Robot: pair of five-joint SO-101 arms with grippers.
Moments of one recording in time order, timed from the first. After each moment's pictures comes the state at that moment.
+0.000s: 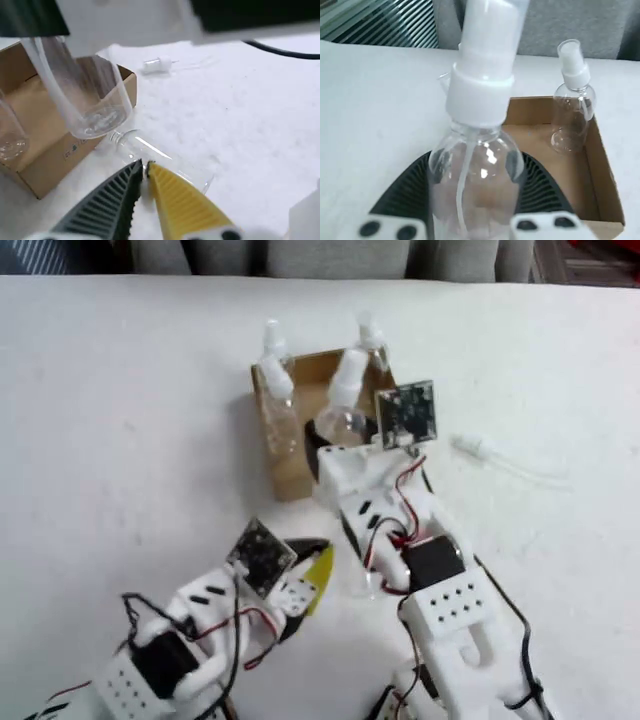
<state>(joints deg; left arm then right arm) 42.1 -94.6 89.8 40.3 8.0 -27.4 -50.5 53.0 29.1 -8.5</state>
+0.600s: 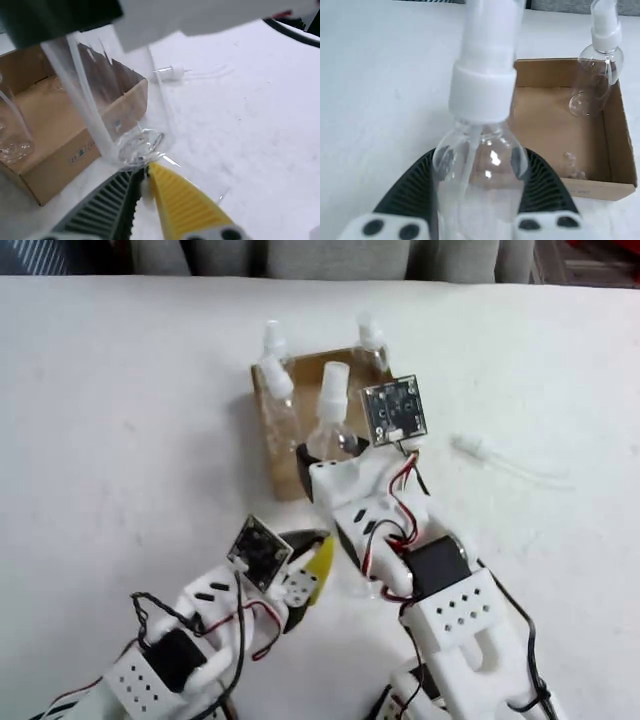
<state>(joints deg) 40.0 -94.4 94.5 31.9 8.3 -30.5 -50.9 47.0 45.2 -8.7</state>
